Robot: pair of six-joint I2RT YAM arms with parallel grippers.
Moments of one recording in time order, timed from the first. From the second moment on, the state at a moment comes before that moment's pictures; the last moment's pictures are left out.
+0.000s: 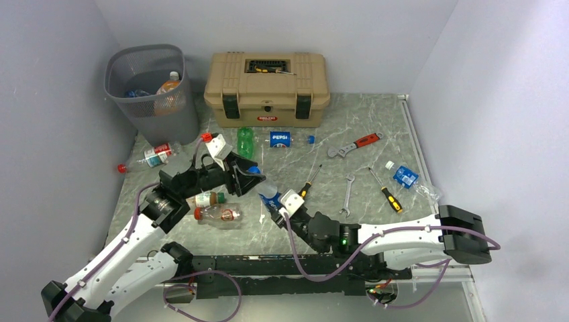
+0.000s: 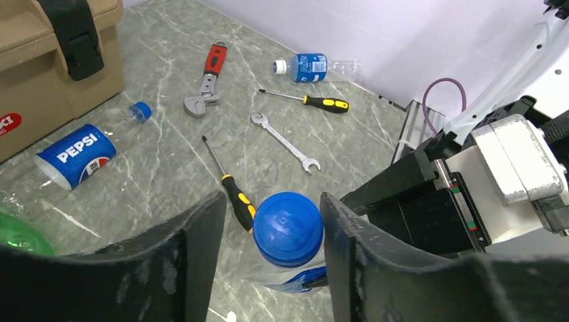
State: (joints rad) left arm -0.58 0.77 0.74 0.00 0.52 -0.23; right arm 1.45 1.14 0.49 0.62 0.66 -0.15
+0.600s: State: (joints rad) left arm -0.58 0.77 0.74 0.00 0.54 -0.23; right arm 1.46 1.16 0.49 0.63 0.68 -0.15
